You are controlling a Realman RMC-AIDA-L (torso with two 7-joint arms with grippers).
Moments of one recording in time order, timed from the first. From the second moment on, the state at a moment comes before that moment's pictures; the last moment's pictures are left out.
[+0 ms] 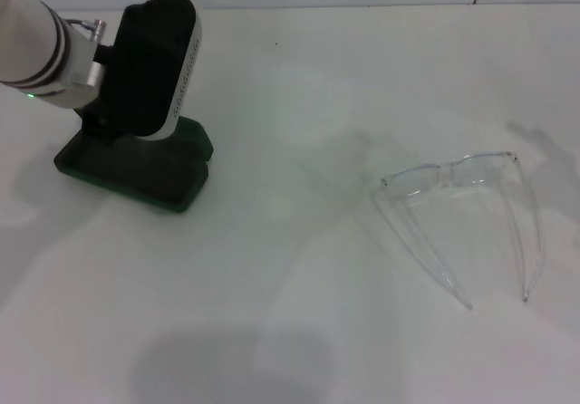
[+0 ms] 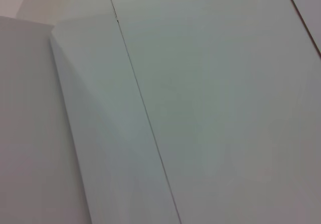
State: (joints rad) left arm -0.61 -1.97 1.66 1.36 2.84 1.28 -1.70; right arm 0.35 1.99 -0.48 -0.46 -1.43 -1.82 1.21
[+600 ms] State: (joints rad) left arm -0.56 -2.07 1.64 1.64 2.84 1.37 -1.97; right arm 0.34 1.98 -0.45 -0.44 -1.43 -1.84 1.19
